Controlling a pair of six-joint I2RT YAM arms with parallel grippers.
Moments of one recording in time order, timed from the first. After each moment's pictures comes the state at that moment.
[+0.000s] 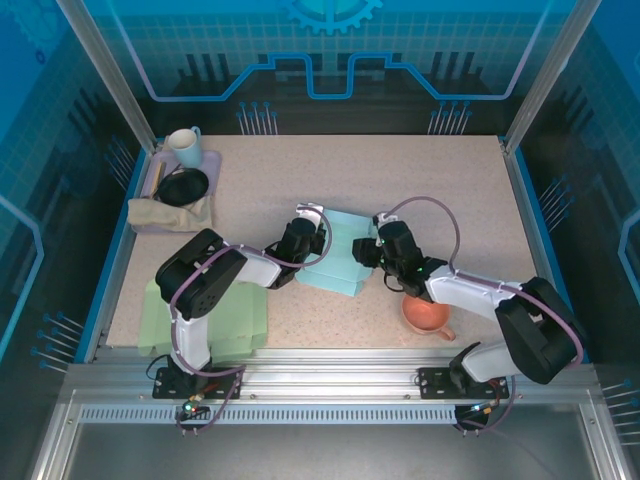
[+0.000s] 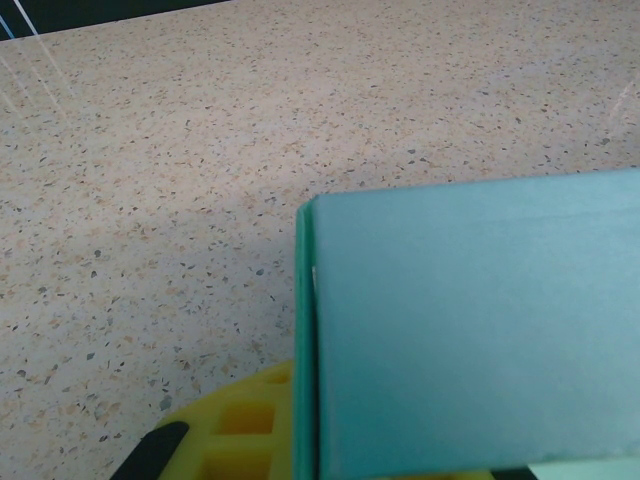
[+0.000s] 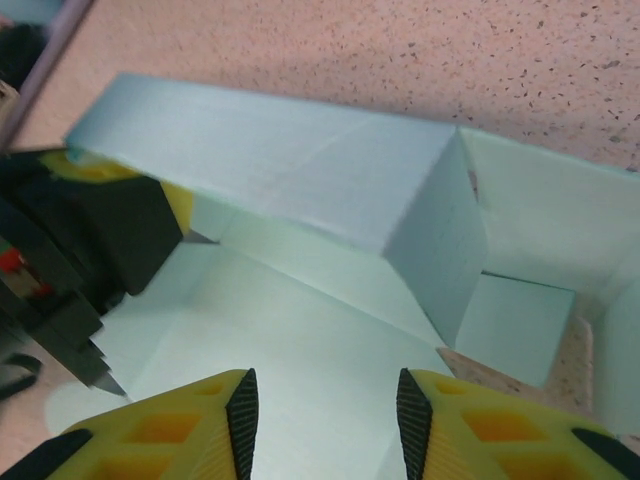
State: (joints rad) left arm -0.62 1.93 0.82 0.65 -0.35 -0.14; right arm 0.61 1.40 0.62 0.14 0.10 0.50
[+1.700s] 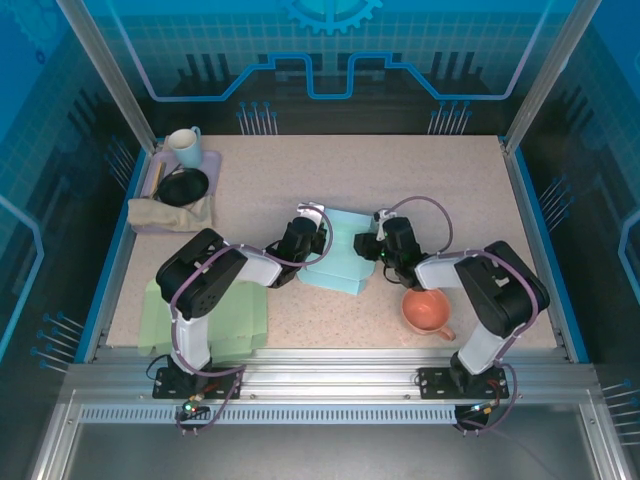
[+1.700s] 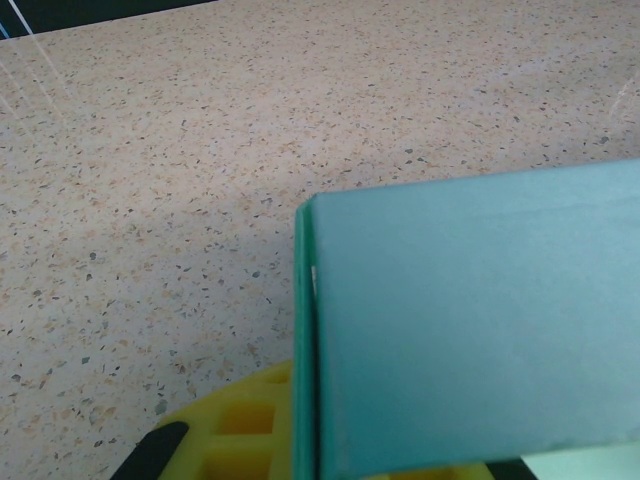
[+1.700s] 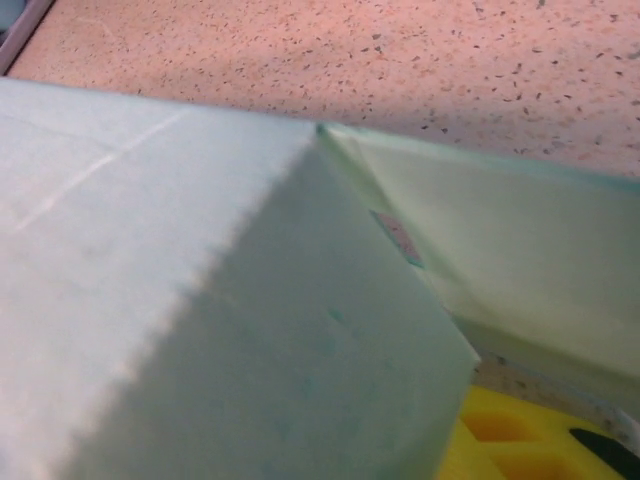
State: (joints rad) left arm -0.63 1.93 0.83 0.63 -0.35 -0.14; right arm 0.47 1.70 0.63 0.48 -0.05 0.45
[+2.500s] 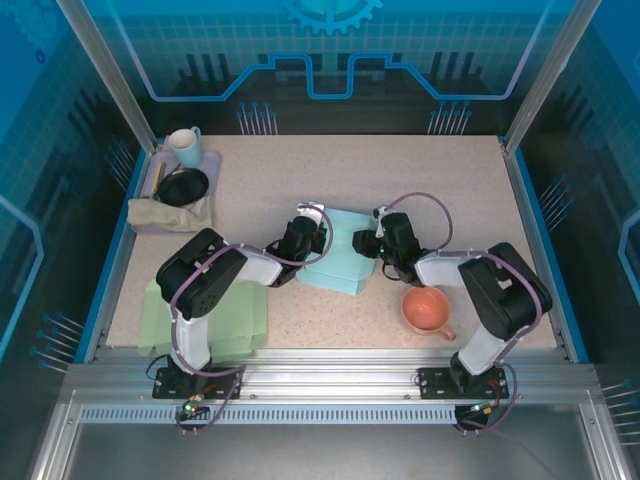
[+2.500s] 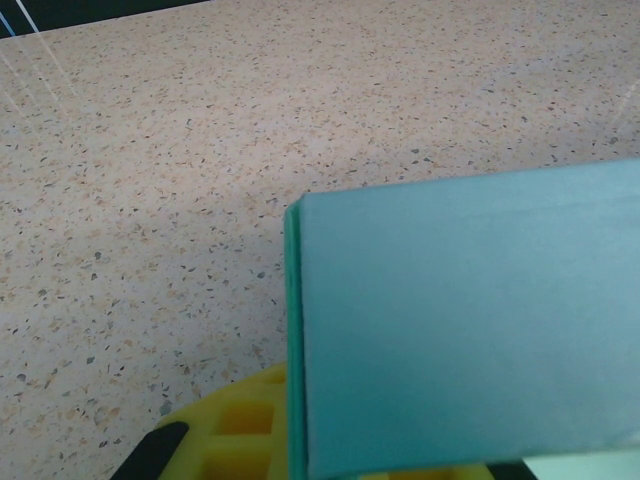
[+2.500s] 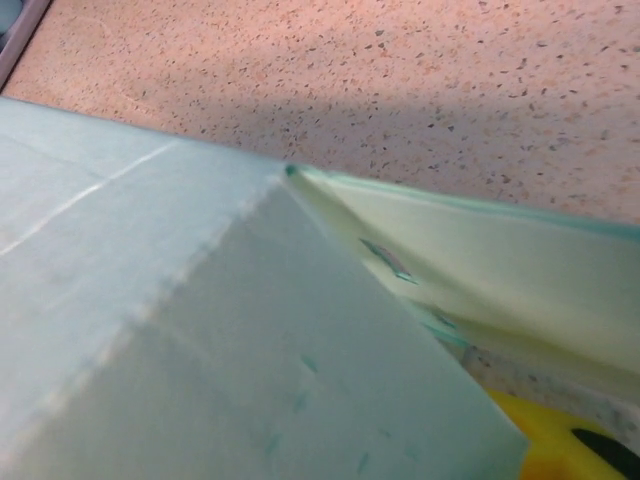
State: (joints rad) left arm -0.63 1.93 0.84 0.61 -0.35 -0.14; right arm 0.48 1.64 0.67 0.34 -0.05 0.48
